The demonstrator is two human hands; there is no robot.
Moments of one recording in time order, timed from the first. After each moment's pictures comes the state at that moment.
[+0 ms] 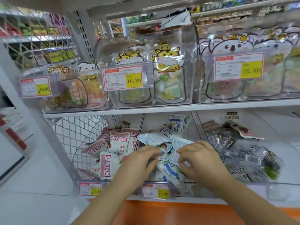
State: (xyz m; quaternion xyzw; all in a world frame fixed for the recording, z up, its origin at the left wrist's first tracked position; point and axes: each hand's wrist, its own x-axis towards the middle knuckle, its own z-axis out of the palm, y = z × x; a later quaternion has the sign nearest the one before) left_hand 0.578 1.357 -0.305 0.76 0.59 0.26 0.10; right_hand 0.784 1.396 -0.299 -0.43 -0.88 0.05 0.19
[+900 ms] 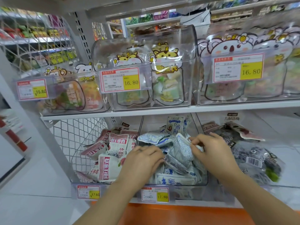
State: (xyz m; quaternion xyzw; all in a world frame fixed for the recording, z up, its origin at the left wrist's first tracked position) left_hand 0.585 1.374 -0.311 0.81 0.53 0.23 -0.12; right_hand 0.800 1.422 -0.301 -0.51 -0.79 0.11 0.32
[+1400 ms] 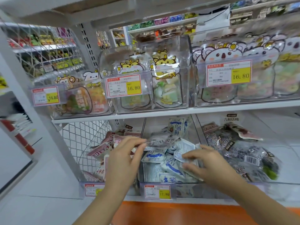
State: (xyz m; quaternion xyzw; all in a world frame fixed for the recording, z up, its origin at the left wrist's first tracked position) left_hand 0.579 1.332 -0.270 0.65 0.58 0.48 -0.04; right_hand 0.807 1.394 -0.298 -0.43 -0.85 0.19 0.24
